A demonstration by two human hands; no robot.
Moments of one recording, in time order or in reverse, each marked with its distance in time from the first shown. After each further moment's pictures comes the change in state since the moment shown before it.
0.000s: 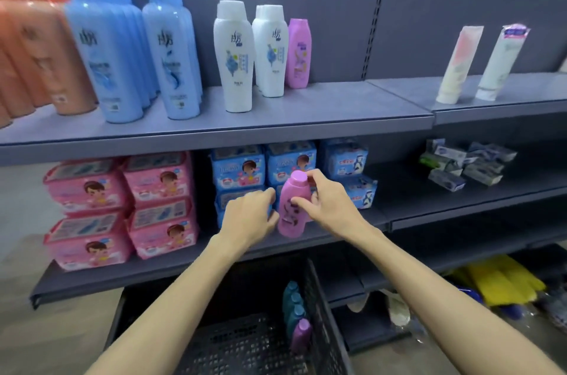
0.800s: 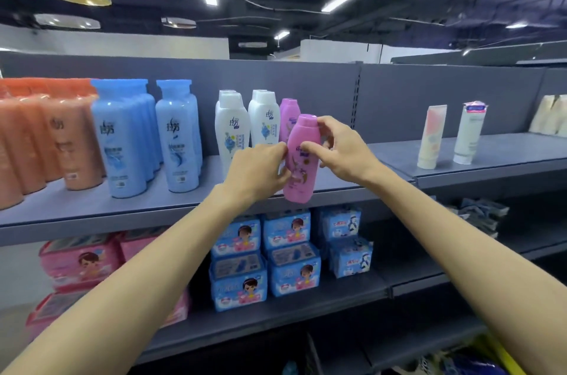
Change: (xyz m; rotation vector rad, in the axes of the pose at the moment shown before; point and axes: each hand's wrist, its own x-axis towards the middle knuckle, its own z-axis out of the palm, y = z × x) left_hand 0.122 0.042 -0.165 0.138 0.328 0.188; right_hand 0.110 -0.078 -0.156 0.036 0.218 -0.239
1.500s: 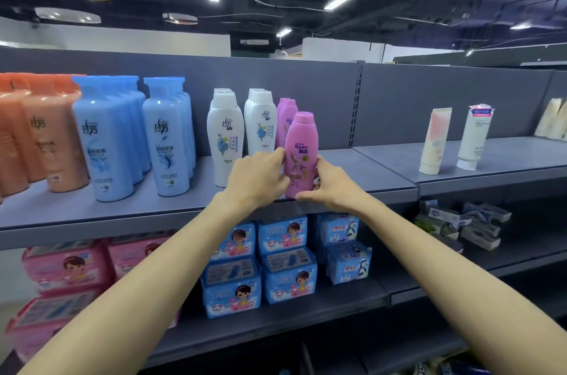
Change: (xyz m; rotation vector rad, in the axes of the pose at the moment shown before) left_hand 0.016 -0.002 0.033 -0.033 -0.056 -0.056; right_hand -0.010 0.047 0.035 0.000 -0.288 0.217
